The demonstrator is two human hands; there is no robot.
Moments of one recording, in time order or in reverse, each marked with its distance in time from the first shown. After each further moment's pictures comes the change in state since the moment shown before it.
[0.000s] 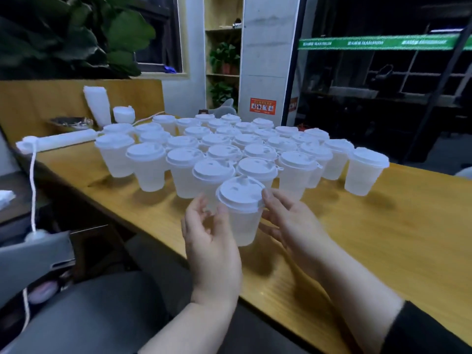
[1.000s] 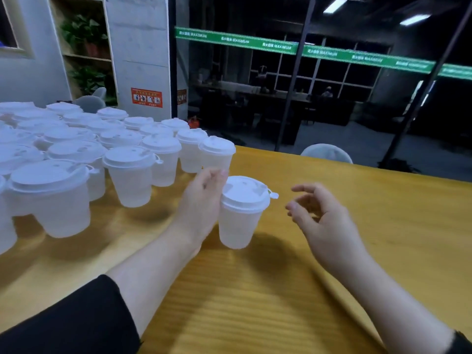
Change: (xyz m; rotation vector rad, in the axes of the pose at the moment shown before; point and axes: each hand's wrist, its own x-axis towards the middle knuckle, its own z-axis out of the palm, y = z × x) left_hand -0.042 -0.018 0.234 0.003 -0.859 -0.140; right_hand -0.107 -0.011 -0.263 -0.742 0.682 -0.232
